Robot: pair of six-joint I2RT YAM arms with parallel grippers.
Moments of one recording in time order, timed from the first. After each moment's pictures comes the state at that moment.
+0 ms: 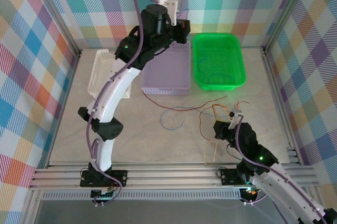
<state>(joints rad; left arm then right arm) -0.71 2.04 2.67 -0.82 -0.03 -0.37 0.61 0.29 0.25 -0.40 0.10 0.66</state>
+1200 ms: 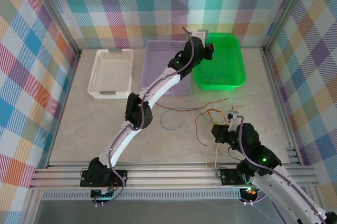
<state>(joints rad) -0.72 2.69 2.75 -0.24 -0.01 -0.48 0.61 0.26 0.30 -0.47 -0.06 0.65</state>
